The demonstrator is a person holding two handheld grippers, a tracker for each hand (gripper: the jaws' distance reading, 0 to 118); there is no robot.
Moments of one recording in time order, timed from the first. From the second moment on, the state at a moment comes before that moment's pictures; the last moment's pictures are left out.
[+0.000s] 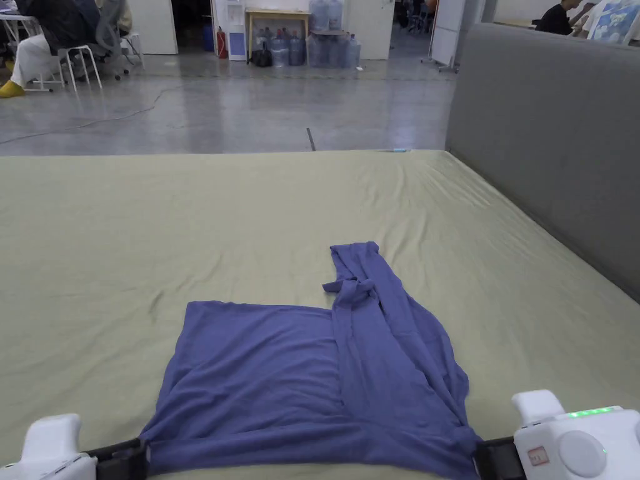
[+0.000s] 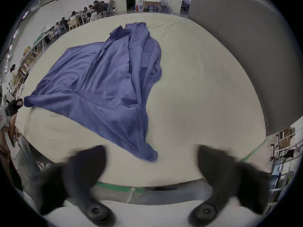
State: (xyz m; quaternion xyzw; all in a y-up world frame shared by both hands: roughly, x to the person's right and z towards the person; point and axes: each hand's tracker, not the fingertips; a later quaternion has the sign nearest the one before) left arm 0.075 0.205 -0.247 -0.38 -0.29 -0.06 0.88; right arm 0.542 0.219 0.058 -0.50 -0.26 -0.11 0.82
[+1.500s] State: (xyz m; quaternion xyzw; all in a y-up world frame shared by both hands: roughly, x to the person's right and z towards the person) left arm 0.200 0.248 -0.352 -0.34 -0.34 -0.02 0.88; right arm 0.598 0.270 -0.220 -0.43 -0.17 -0.13 0.88
